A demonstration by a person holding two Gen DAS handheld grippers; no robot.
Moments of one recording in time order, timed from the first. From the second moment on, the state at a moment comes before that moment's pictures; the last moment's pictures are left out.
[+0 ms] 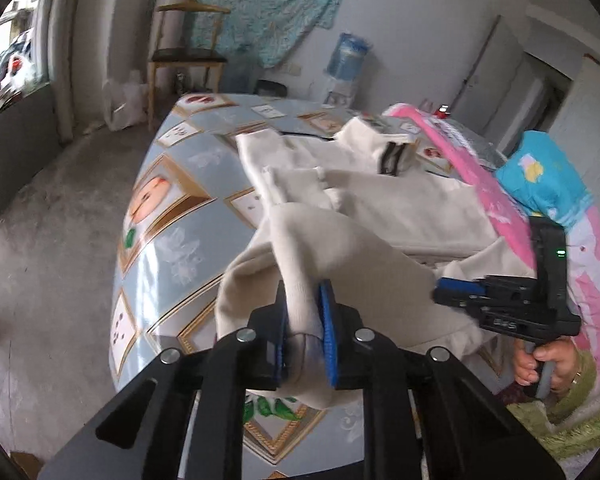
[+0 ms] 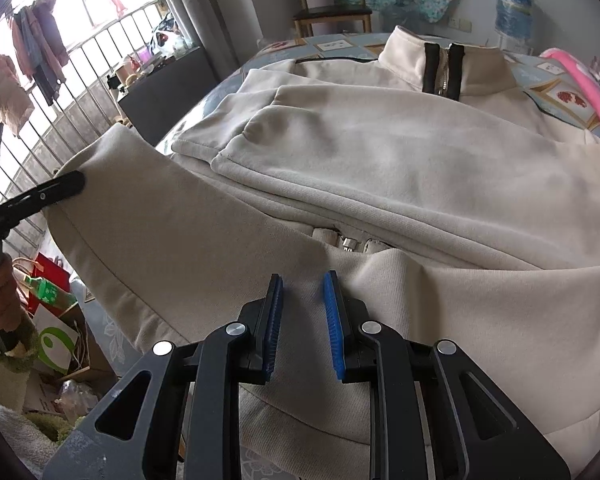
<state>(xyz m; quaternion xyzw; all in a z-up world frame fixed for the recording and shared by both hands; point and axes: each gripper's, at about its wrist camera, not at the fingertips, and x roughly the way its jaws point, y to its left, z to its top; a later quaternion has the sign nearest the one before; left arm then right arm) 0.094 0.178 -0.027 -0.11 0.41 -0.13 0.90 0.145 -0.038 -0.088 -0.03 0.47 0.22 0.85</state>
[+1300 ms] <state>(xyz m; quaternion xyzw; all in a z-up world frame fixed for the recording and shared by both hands) 0.114 0.040 -0.055 -0.04 0.43 -0.23 0.87 0.151 -0.064 -0.090 0.08 0.49 0.24 0.83</state>
